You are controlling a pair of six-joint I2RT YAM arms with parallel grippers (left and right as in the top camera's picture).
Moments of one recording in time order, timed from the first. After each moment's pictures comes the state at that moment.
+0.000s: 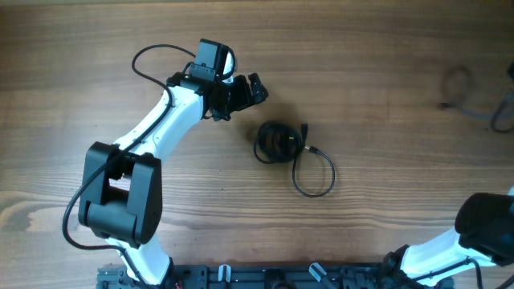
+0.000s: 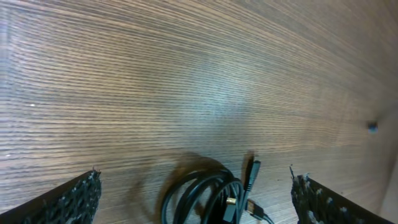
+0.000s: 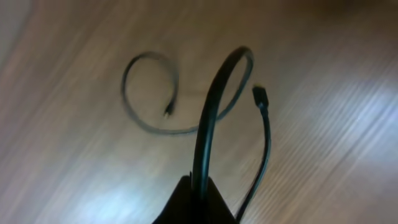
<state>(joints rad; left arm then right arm) -0.32 1.89 1.33 -0.51 0.38 -0.61 -0.51 1.81 2.09 -1.44 0.14 0.47</state>
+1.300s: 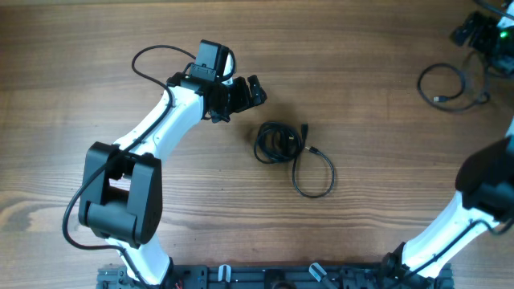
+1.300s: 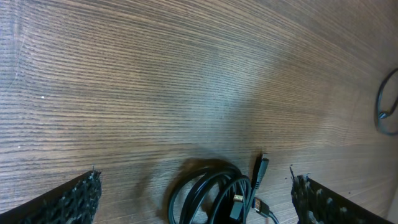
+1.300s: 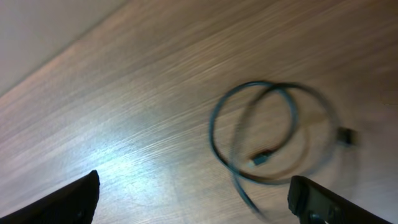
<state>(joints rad) -0.32 1.89 1.33 -0.53 0.36 -0.60 -0.44 2.08 2.12 -1.11 -0.24 0.11</state>
